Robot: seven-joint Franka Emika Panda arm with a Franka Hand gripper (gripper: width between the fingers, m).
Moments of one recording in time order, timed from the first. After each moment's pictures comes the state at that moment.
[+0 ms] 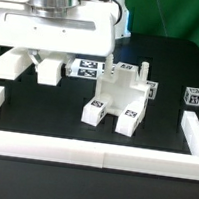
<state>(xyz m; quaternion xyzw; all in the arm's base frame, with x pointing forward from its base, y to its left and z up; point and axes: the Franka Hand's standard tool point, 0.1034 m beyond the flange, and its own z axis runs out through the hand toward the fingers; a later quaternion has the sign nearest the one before) 0.578 -0.119 0.087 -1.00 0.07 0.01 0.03</state>
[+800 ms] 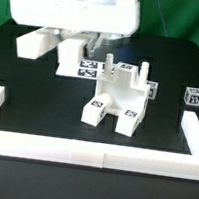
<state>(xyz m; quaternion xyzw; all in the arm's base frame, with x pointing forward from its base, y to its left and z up) 0.581 -0.063 0.138 -0.99 0.15 0.00 0.05</state>
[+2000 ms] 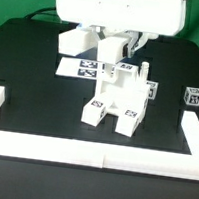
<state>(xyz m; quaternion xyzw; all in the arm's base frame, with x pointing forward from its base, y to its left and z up) 0.588 -0.016 0.137 -0.97 0.22 0.01 0.05</state>
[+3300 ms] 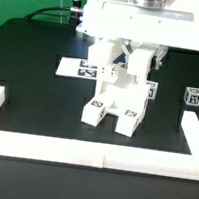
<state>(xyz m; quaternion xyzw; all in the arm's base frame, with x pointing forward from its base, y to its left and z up) 0.583 0.033 0.120 -0.98 0.19 0.03 0.04</state>
